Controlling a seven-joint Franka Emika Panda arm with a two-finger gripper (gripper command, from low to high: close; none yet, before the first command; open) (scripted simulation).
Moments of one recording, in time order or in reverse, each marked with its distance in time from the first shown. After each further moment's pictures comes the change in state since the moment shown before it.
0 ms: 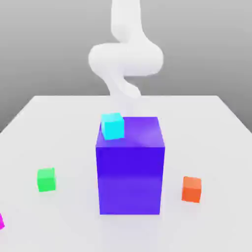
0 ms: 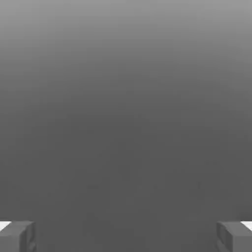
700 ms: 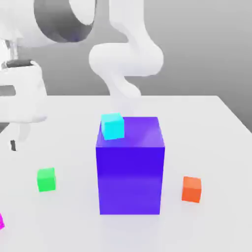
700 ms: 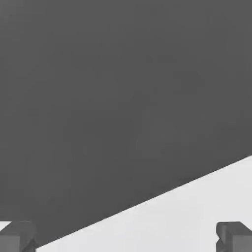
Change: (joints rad) arm -0.126 0.768 -0.299 0.053 0.255 0.173 -0.187
